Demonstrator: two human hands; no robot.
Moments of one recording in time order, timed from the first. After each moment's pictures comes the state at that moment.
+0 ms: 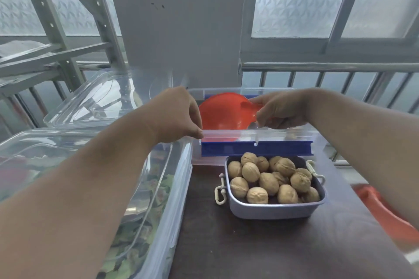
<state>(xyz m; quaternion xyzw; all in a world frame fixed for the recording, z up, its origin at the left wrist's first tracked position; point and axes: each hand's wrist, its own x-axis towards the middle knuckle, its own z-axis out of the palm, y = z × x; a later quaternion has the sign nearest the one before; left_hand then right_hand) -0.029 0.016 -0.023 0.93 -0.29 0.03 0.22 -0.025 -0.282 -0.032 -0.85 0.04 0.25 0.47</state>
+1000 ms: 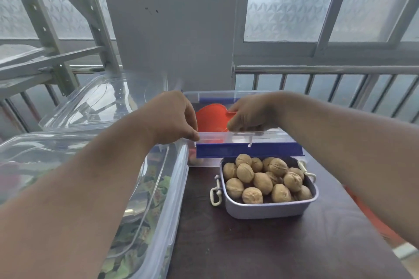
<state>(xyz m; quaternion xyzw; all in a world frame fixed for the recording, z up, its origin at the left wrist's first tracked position) -0.026 0.017 -0.024 0.93 -0.28 0.00 0.24 -0.023 -0.230 -0.032 -0.92 0.04 0.19 0.33</state>
